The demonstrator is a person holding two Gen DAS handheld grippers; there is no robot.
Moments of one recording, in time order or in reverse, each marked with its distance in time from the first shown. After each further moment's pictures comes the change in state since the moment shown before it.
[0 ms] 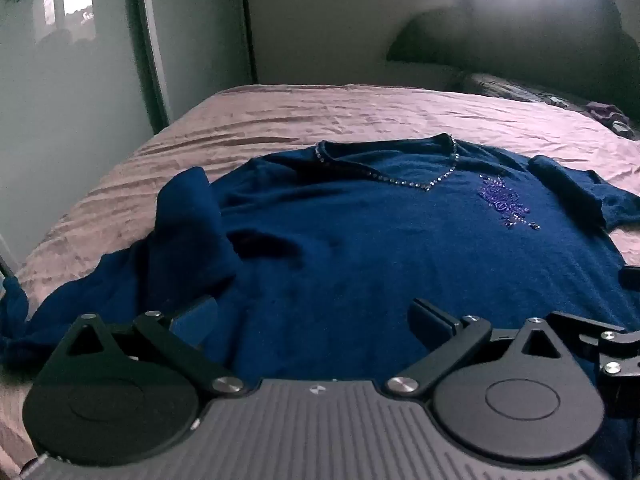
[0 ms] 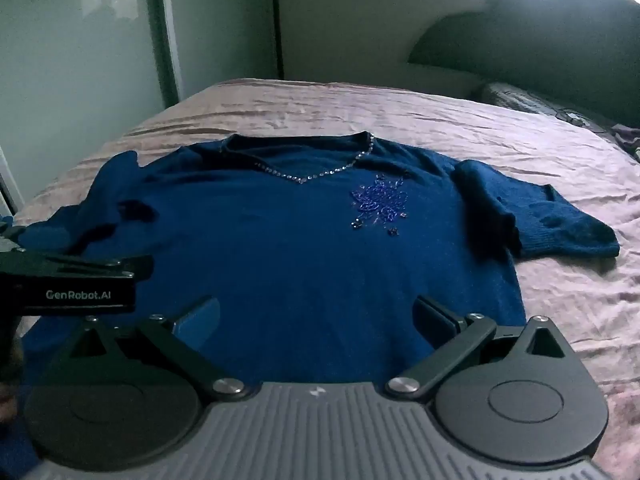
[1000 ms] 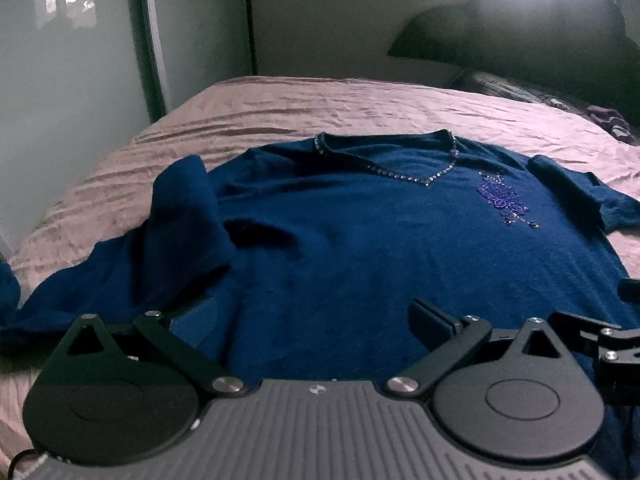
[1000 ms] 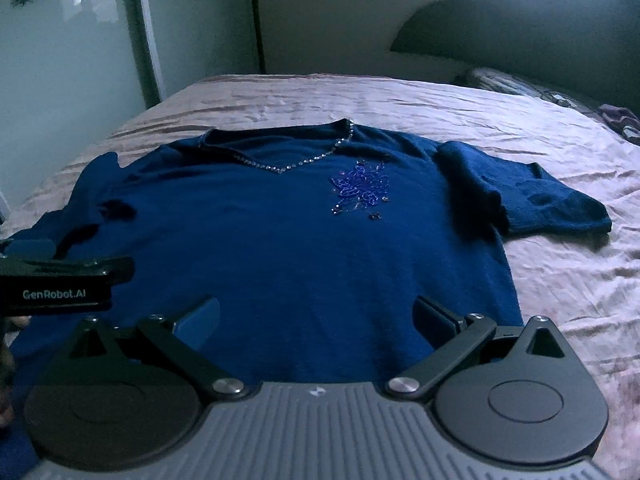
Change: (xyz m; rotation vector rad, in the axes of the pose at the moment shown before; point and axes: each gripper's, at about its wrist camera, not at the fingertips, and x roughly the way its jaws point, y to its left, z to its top) left arm 0.004 0.003 -0.003 -0.018 0.024 -0.021; right arm 0.005 -0.011 -0.005 0.065 0.015 -0.011
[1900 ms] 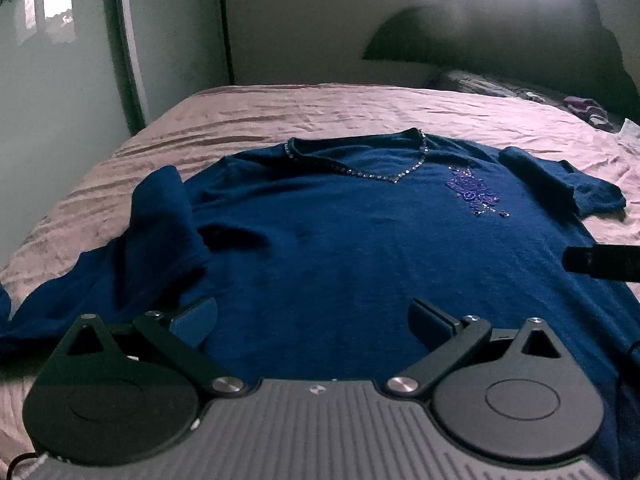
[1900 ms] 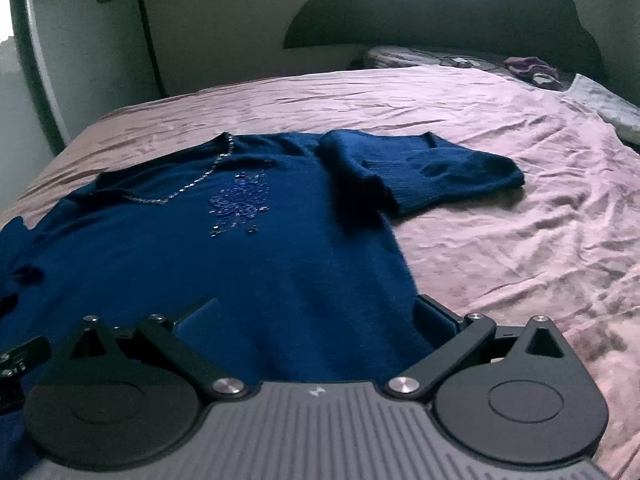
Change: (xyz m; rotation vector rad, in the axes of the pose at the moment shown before) left arm -0.010 -0.013 -0.006 0.051 -0.024 -0.049; right arm 0.002 -0.050 0.007 0.226 -0.003 -0.224
